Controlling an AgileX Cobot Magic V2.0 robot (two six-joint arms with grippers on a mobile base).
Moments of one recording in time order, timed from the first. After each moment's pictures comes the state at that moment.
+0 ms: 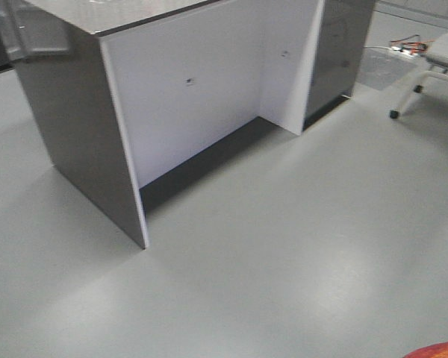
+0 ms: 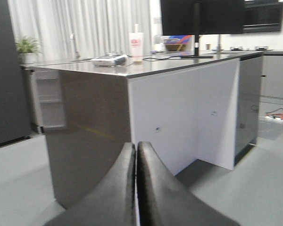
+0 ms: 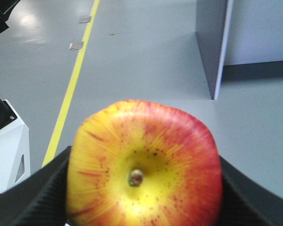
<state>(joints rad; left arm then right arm) -0.02 -0.01 0.03 -0.07 0.00 0.05 0.50 0.33 -0.67 0.38 1.00 -0.26</state>
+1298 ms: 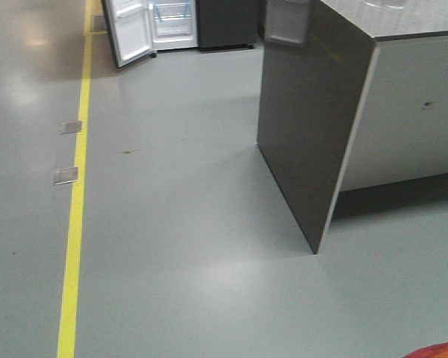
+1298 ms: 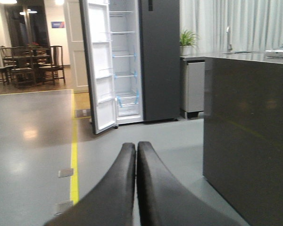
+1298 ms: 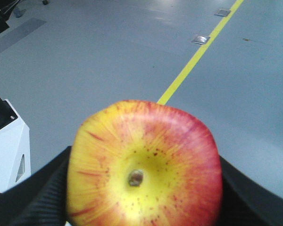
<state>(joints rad) -0.02 -0.01 0.03 -0.07 0.00 0.05 0.50 0.33 -0.67 0.38 1.00 -0.26</state>
